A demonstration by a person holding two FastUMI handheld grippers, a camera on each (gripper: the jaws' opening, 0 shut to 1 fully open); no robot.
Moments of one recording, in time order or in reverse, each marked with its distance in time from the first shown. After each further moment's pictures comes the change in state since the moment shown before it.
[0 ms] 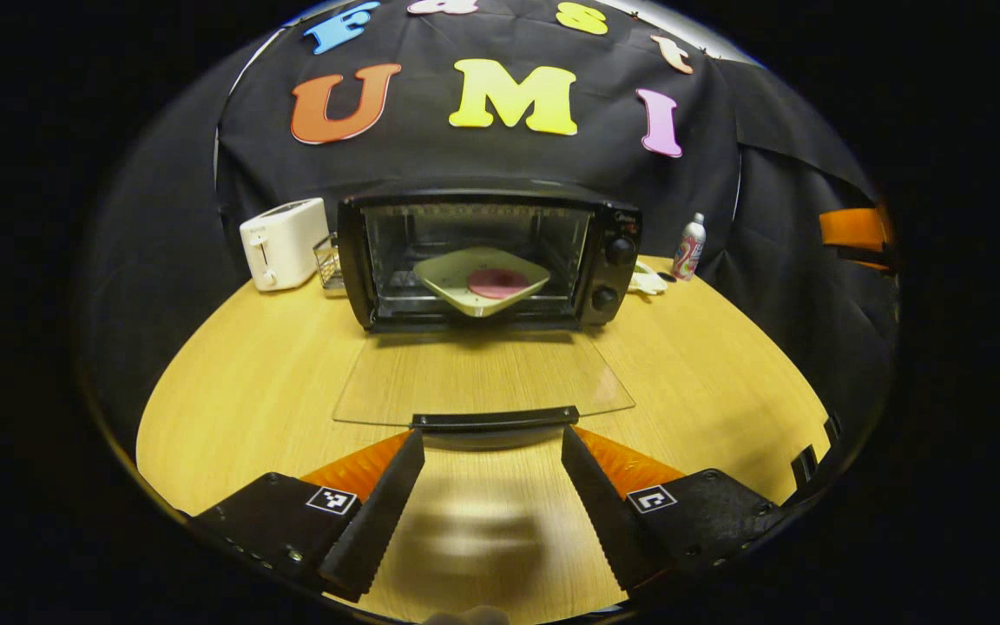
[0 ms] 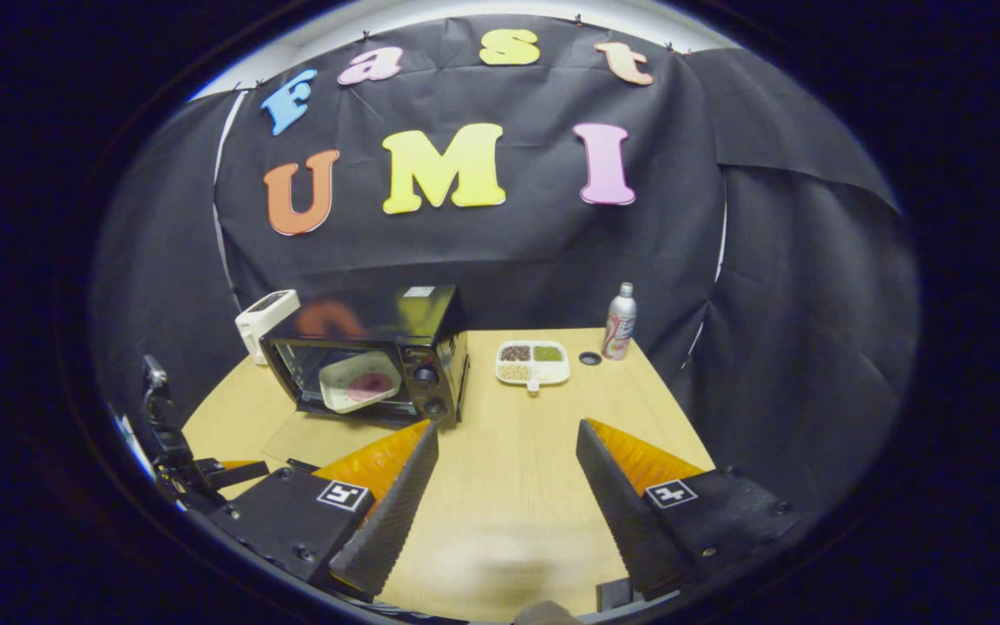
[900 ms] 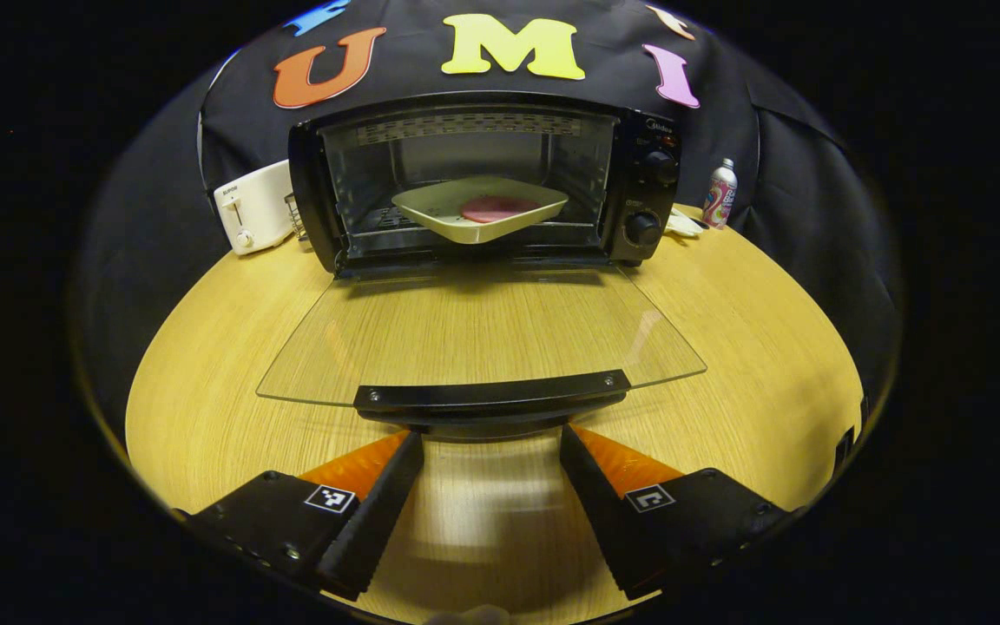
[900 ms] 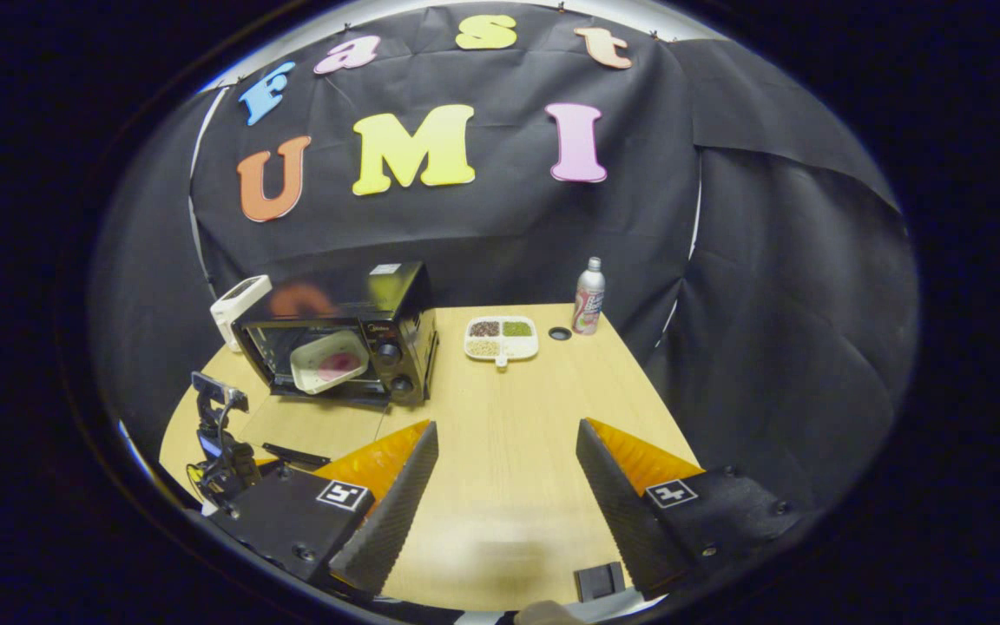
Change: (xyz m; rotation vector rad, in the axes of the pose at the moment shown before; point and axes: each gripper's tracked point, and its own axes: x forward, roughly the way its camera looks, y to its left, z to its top) left arm 0.060 0.004 -0.030 0.008 0.125 0.049; right arm 0.000 -0.025 -0.021 0.030 0.073 -0.065
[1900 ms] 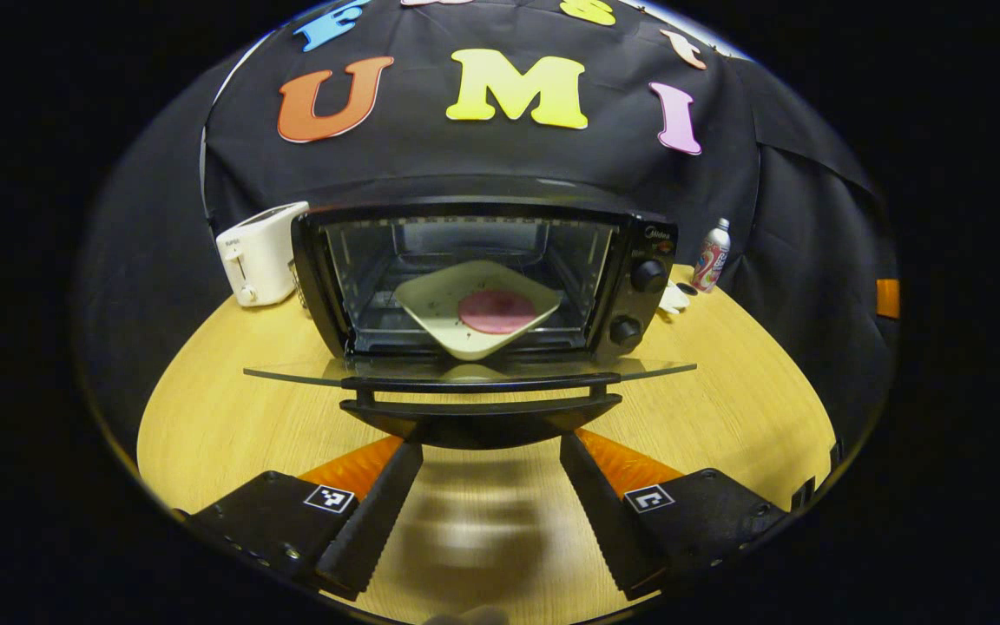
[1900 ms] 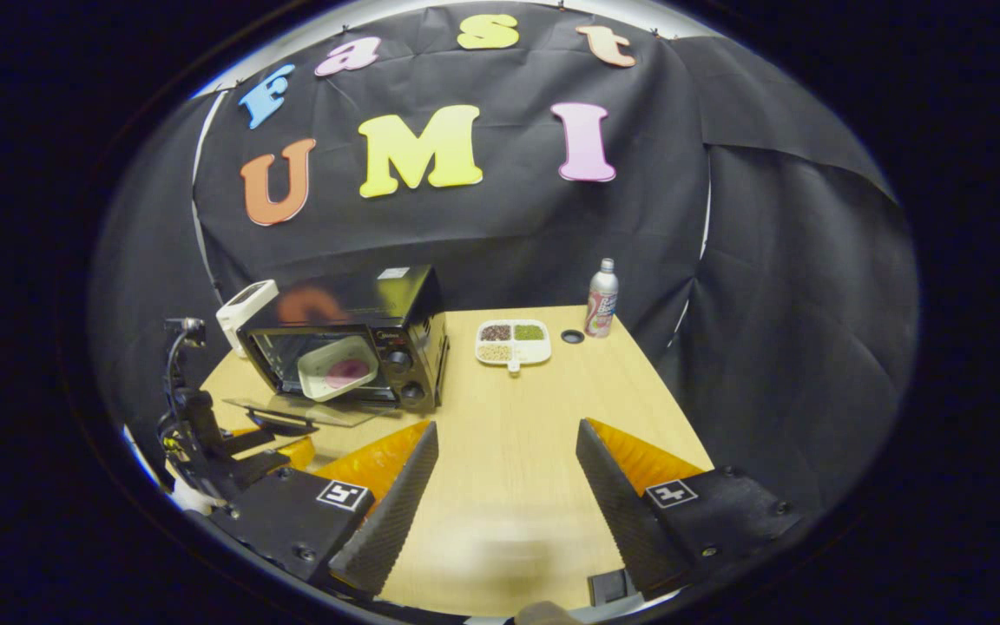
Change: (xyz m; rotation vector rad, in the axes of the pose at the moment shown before) left arm -0.025 -0.003 0.099 -0.002 -0.160 -0.031; right arm 0.008 0.006 0.001 0.021 0.003 0.028
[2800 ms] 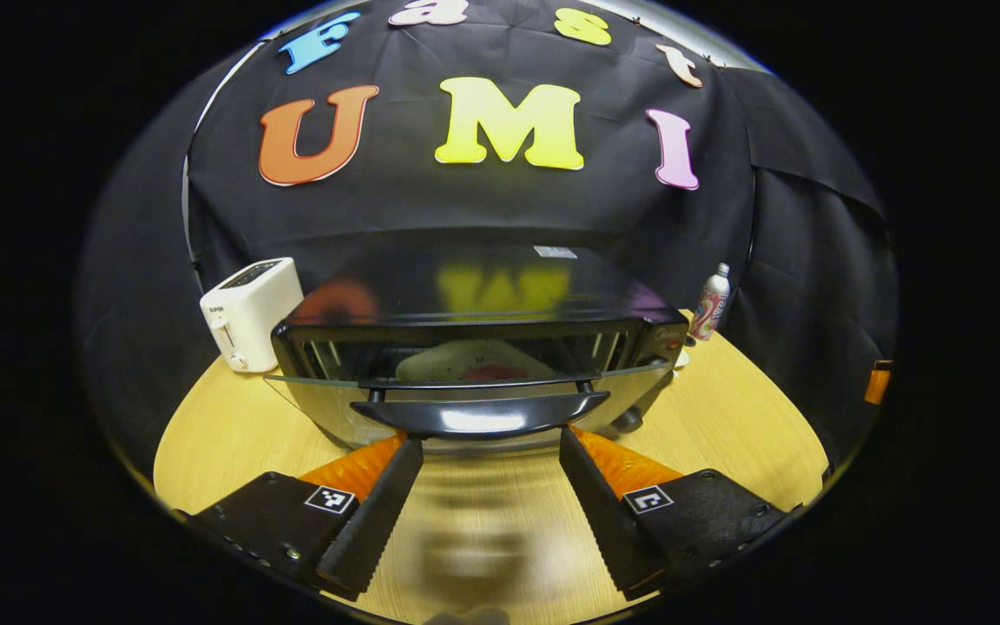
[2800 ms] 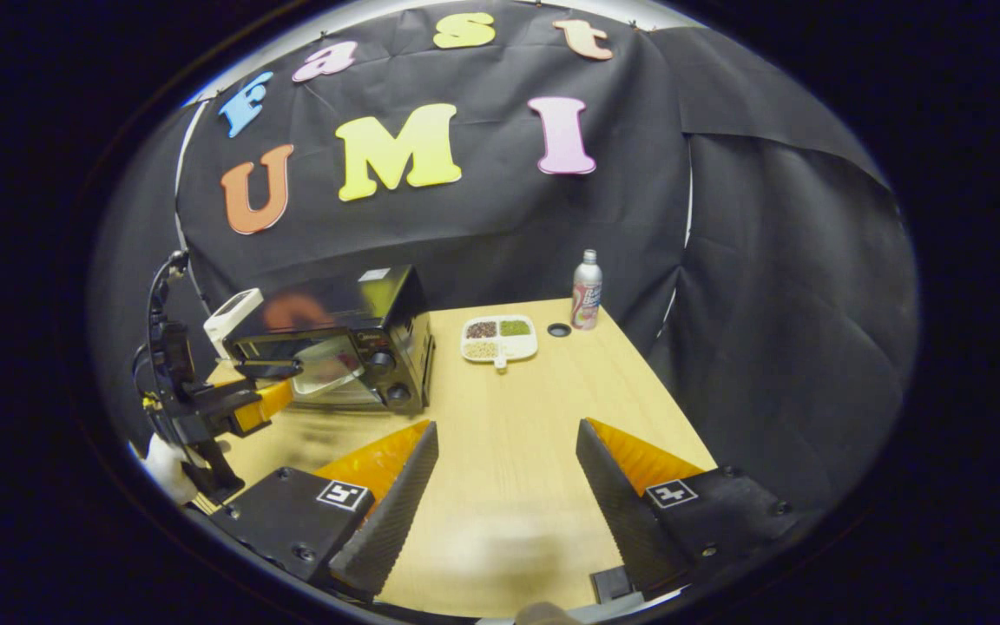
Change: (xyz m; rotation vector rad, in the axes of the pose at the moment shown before) left arm 0.019 0.012 0.094 0.020 -0.127 -0.011; right arm 0.004 -0.011 0.000 0.045 0.008 -0.036
